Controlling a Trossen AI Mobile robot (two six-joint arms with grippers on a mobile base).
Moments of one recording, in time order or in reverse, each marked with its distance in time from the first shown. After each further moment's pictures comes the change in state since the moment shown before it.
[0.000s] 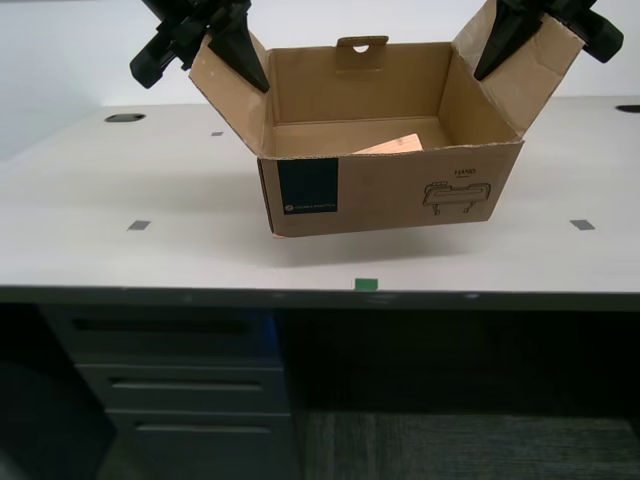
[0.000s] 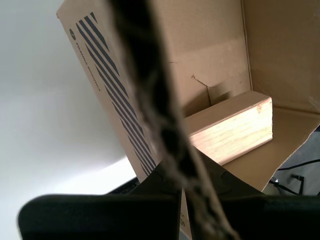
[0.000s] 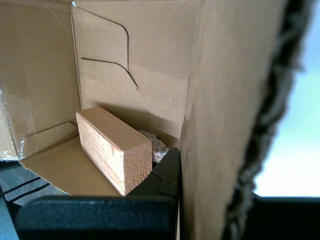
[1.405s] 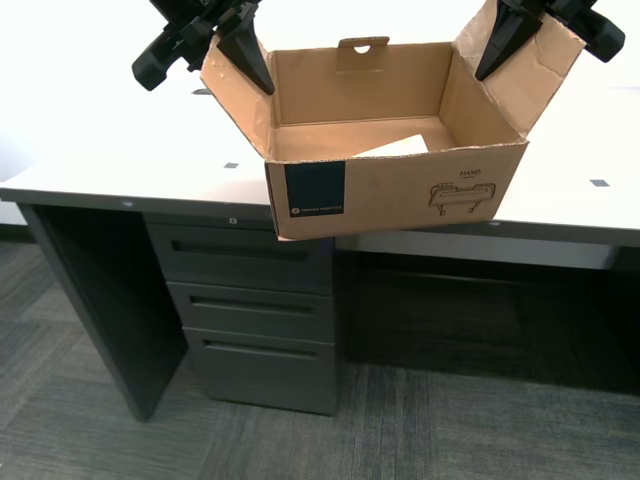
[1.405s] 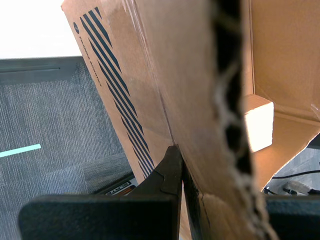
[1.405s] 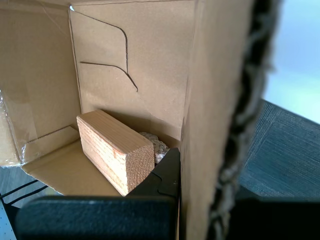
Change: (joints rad) arm 0 0.002 0.000 0.000 0.002 0.007 0.011; arm 1 -0.032 0.000 -0.003 0.010 -0.037 -0.103
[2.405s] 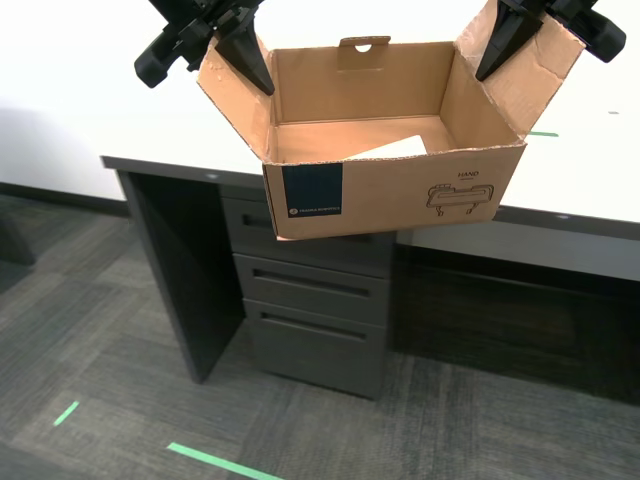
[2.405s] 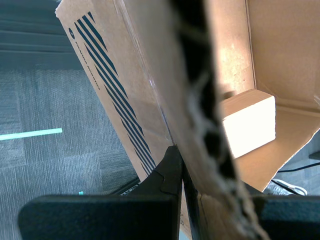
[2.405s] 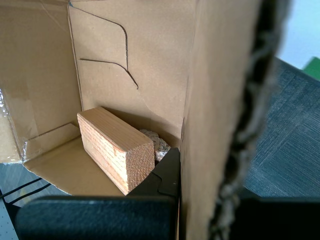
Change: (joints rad) arm 0 0.002 0.000 0.000 -0.007 0.000 0.004; arm 1 -0.001 0.000 0.000 0.000 -0.002 0.078
